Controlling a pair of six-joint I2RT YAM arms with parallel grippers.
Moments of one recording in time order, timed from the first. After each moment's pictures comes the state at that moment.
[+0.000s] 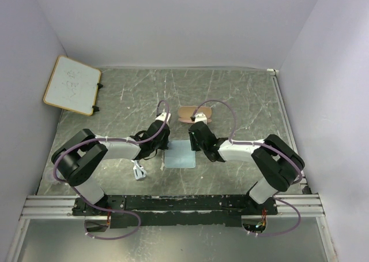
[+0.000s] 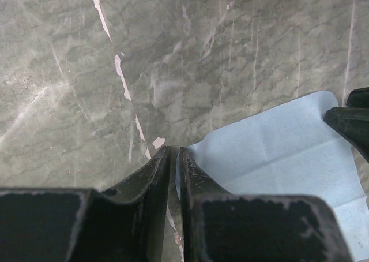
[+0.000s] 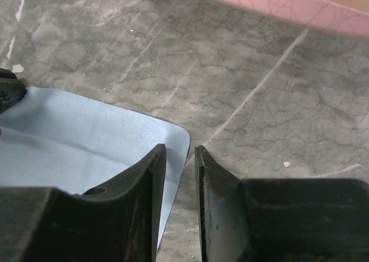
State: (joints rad) left arm -0.80 1.65 0.69 0.24 -0.27 -0.41; right arm 0.77 1.57 0.65 0.17 0.29 0.36
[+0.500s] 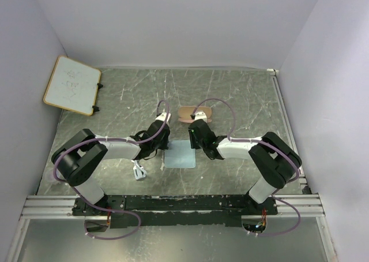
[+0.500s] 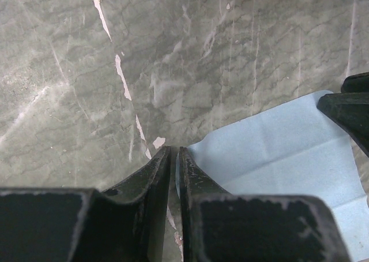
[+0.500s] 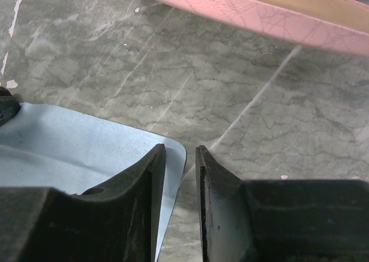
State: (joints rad) left arm -0.80 1.65 0.69 0.24 -0.27 -0.41; right arm 0.75 1.61 0.67 0.18 0.28 0.36
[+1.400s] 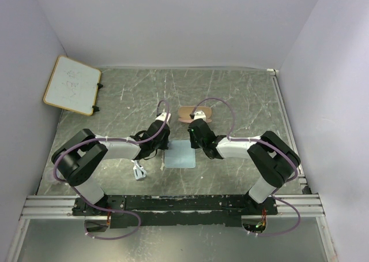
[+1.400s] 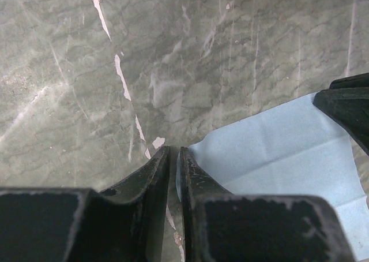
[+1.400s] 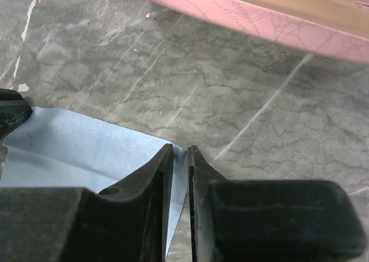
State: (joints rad) left arm -0.80 1.65 0.69 0.24 -0.27 -0.41; right arm 0.75 1.63 0.68 0.19 0.25 0.36
